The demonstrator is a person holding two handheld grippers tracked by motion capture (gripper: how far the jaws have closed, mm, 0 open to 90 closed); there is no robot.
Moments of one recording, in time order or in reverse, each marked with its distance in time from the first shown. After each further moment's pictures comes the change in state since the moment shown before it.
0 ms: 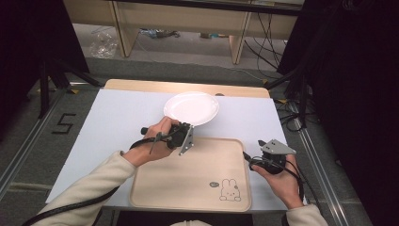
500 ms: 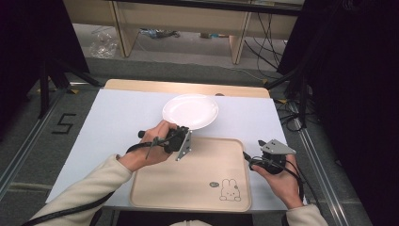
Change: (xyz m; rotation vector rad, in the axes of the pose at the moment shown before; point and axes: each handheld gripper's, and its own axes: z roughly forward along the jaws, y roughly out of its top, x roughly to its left) left arm -0.008 0.000 -0.015 -0.019 -0.002 0.006; right arm 0.000 0.000 0.000 0.001 -0.002 -0.002
